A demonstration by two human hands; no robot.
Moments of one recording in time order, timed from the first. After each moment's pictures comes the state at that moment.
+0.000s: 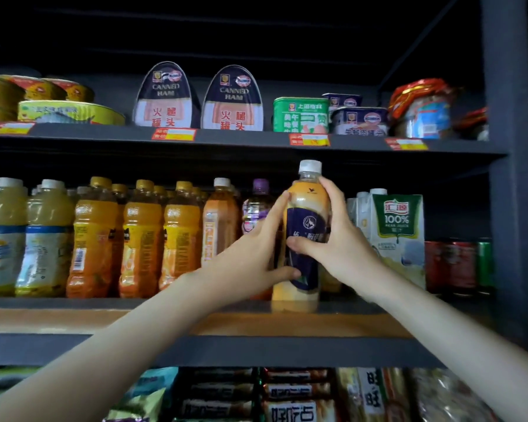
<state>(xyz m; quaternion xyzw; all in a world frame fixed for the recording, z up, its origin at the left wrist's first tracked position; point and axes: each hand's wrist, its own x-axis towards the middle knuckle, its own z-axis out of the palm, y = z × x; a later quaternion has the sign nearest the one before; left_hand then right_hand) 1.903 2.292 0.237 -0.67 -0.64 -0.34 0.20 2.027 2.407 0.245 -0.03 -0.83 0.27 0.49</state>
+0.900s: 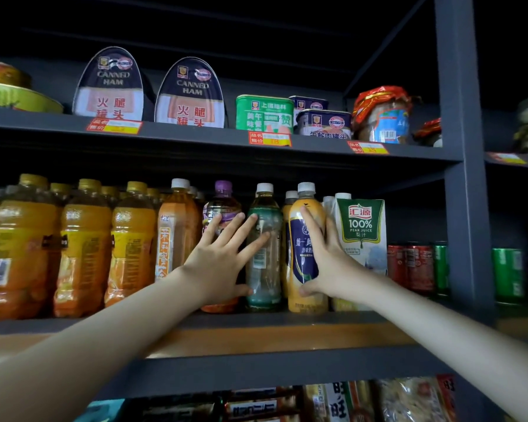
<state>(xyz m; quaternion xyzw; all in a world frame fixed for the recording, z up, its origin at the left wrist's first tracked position) 1.858 2.350 0.231 -0.51 -0.69 0.05 0.51 2.034 2.480 0.237 -0.23 -0.92 0.08 0.32</state>
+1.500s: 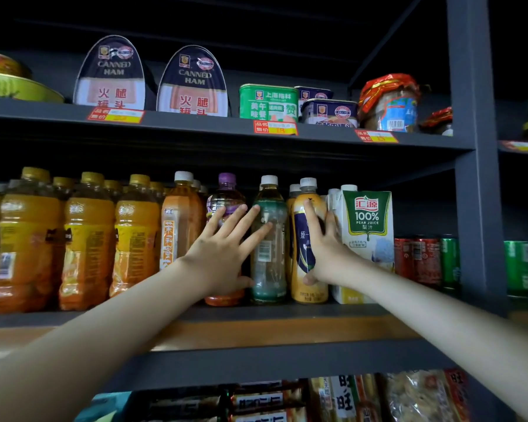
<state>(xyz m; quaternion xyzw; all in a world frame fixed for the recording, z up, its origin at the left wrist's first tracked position) 1.859 2.344 0.236 -0.51 -0.70 0.07 0.50 2.011 2.482 0.243 -0.30 -0.90 0.06 0.31</state>
